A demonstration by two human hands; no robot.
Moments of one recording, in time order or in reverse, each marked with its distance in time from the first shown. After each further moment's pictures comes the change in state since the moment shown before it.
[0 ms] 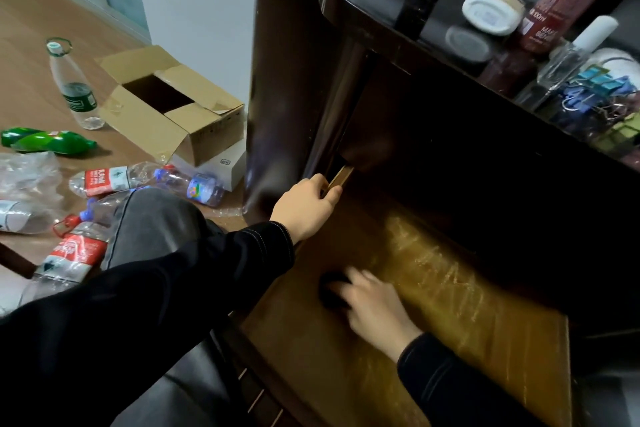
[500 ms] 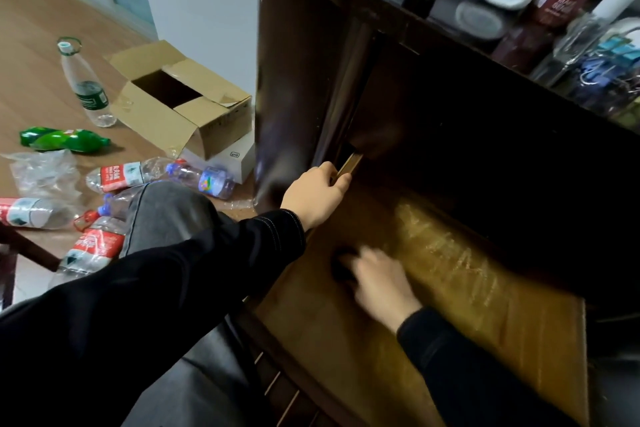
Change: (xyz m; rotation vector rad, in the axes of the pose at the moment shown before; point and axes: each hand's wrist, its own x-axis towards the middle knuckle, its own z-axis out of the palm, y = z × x) left_hand -0.002 0.004 -0.002 0.005 0.004 -0.006; right_hand 0.019 -0.006 -0.008 -0.017 -0.021 0.159
